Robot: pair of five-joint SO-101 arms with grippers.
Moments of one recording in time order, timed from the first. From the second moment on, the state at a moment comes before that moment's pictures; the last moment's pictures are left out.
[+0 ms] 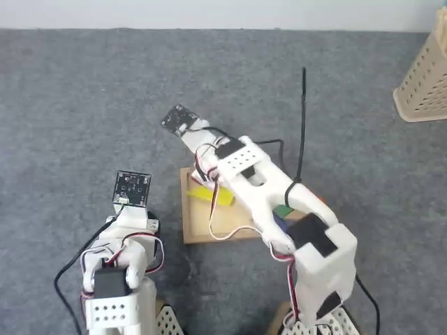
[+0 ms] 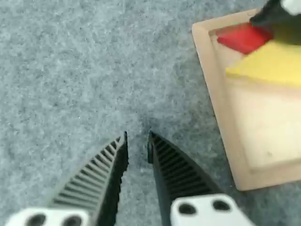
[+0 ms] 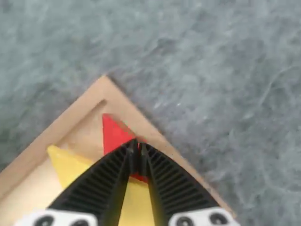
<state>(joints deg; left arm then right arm) -11.1 -103.4 97.1 72.6 -6.0 -38.2 20.1 10.1 45.2 18.5</state>
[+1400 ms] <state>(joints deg) -11.1 -103.4 97.1 72.6 -6.0 -43.3 -6.0 29.9 48.8 16.5</state>
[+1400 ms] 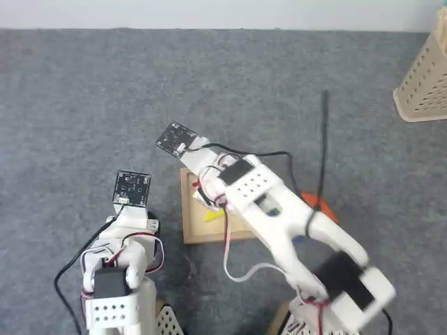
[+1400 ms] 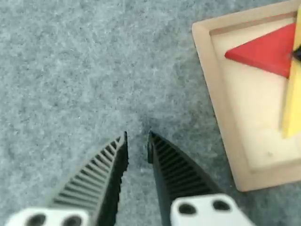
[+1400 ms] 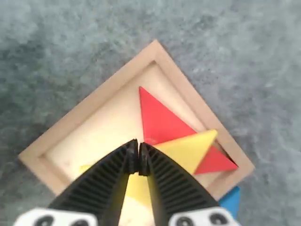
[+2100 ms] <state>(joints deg) -11.1 -103.4 97.1 72.6 -6.0 -39.6 -2.8 38.6 41.8 17.3</state>
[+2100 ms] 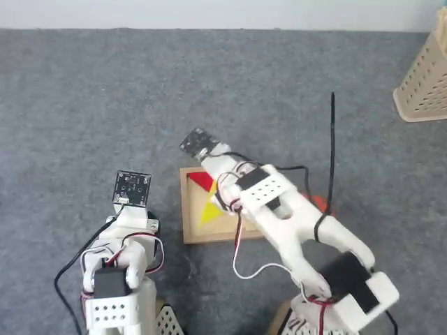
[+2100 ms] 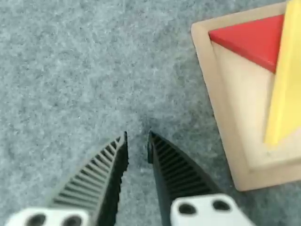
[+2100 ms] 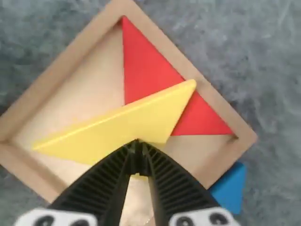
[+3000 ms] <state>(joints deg) -11.1 -103.4 97.1 72.6 -6.0 -47.7 -1.7 38.8 37.3 23.3</state>
